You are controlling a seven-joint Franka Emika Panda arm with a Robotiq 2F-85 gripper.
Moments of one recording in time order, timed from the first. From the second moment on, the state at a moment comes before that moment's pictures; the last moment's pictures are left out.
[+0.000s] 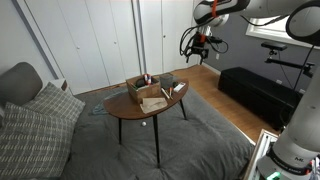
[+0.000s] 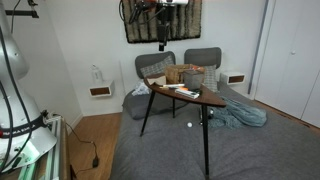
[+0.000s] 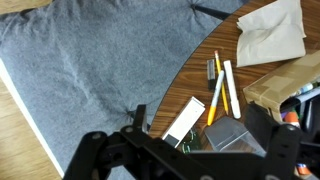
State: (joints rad) arm -0.18 0.12 -0.18 -1.68 0.23 1.74 0.38
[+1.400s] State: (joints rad) arm -0.20 0.42 -0.20 -1.52 0.25 1.74 0.55
